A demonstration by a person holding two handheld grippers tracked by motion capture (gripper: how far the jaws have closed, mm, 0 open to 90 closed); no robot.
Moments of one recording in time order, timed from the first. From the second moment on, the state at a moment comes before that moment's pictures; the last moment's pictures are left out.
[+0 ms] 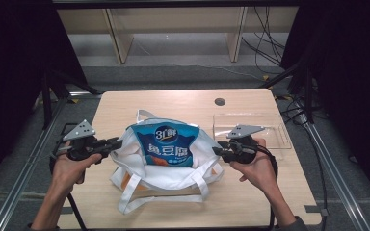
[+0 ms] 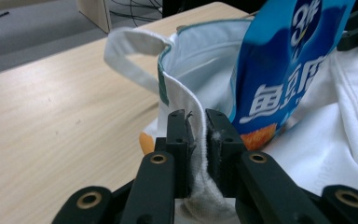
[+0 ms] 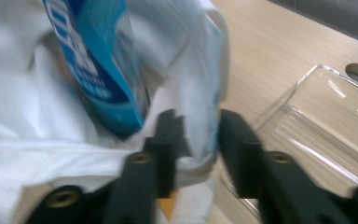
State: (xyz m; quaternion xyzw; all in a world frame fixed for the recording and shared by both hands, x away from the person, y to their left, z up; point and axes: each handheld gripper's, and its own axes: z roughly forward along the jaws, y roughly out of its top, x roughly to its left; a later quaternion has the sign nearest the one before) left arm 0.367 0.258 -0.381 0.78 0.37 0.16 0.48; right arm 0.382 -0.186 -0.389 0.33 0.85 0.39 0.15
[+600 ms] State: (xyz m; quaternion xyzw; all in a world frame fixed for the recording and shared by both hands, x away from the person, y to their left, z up) left arm 0.395 0.276 -0.485 0.82 0.43 0.12 0.36; right arm 0.382 -0.174 -0.457 0.31 0.90 0.28 0.14
